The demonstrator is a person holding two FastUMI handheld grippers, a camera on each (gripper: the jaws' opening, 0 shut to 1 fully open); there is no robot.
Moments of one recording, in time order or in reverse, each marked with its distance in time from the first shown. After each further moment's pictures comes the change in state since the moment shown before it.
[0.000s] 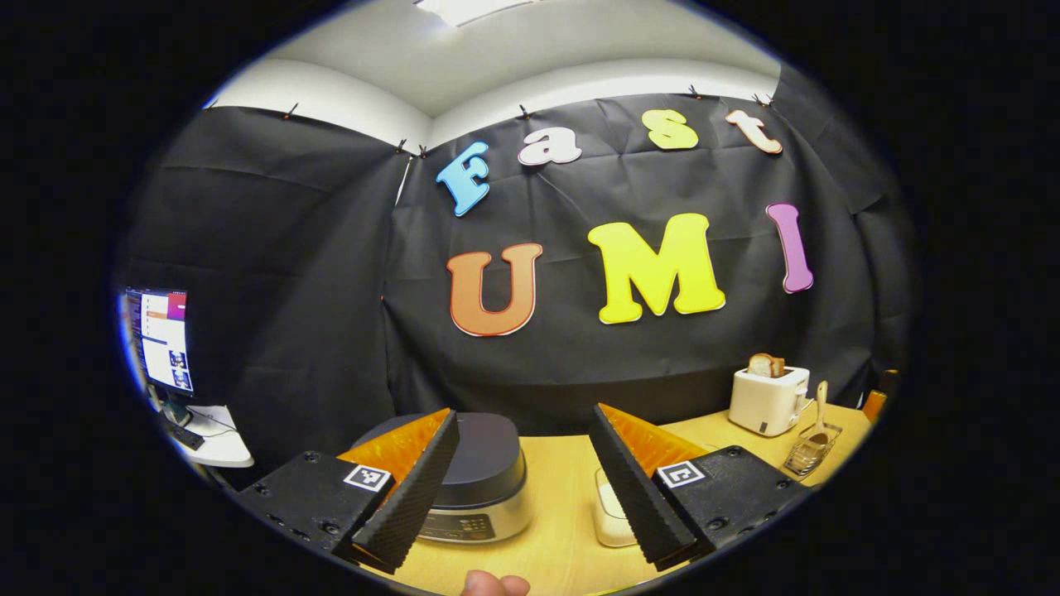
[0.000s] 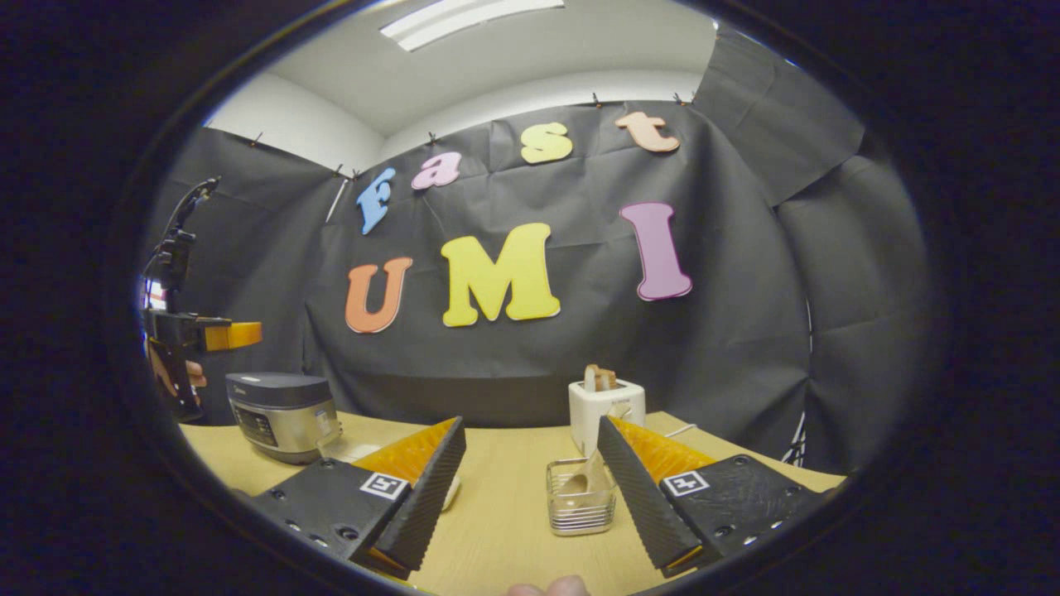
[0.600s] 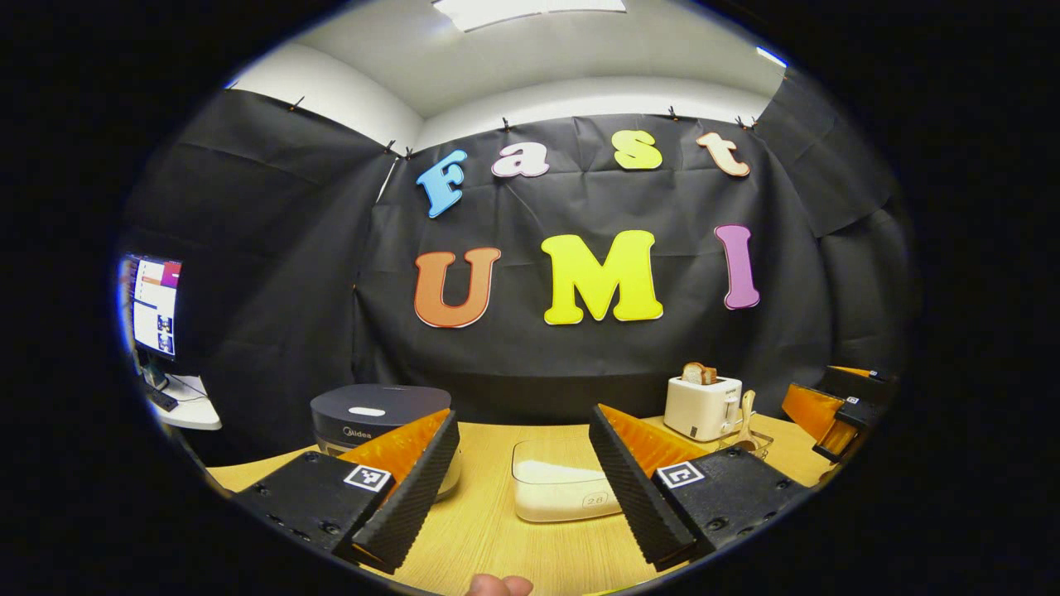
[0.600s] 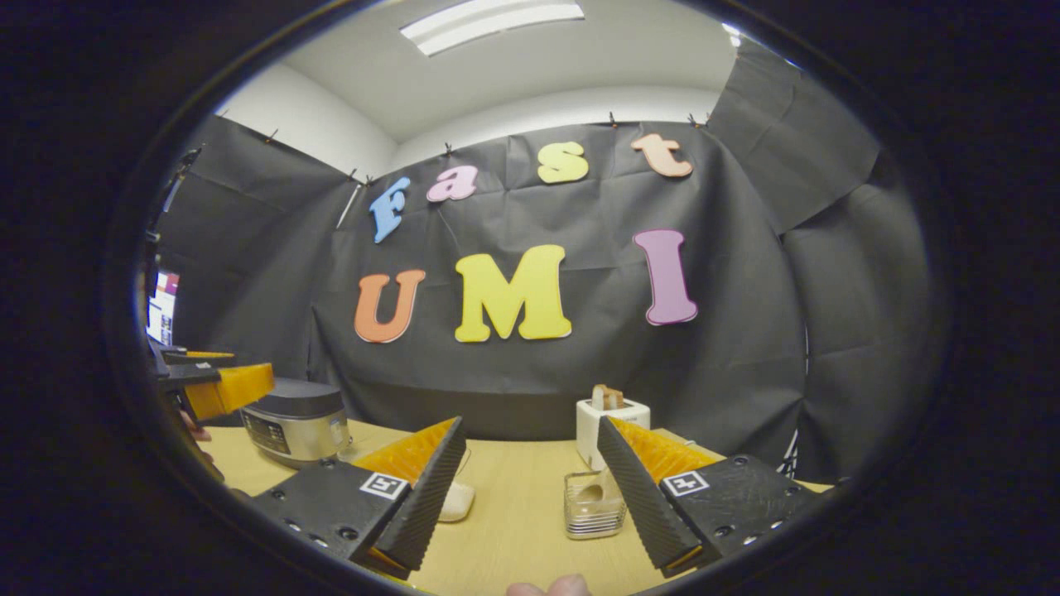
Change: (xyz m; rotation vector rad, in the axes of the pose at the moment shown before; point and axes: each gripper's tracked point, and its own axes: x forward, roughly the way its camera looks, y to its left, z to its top) left arm -0.080 -0.050 -0.021 -0.045 -0.030 -0.080; right arm -0.026 0.046 0.027 -0.050 -0.051 0.006
